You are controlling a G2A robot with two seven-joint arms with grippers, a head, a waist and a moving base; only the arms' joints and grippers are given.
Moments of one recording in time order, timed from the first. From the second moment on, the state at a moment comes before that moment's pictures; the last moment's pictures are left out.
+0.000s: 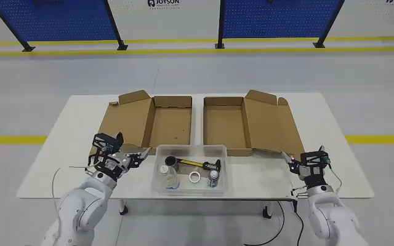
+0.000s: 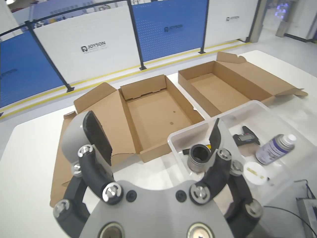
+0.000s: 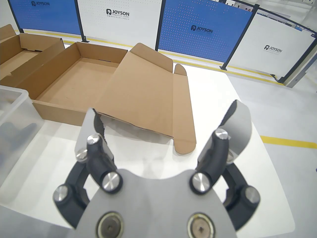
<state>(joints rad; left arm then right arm) 1.68 -1.14 -1.65 -1.95 1.17 -0.37 -0.20 -1.73 -1.15 1.60 -1.80 -1.33 0.00 0.00</state>
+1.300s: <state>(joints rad) 1.61 -1.12 -1.42 -1.81 1.25 -0.59 -0.38 -1.73 -1.15 1.60 -1.80 -1.33 0.00 0.00</state>
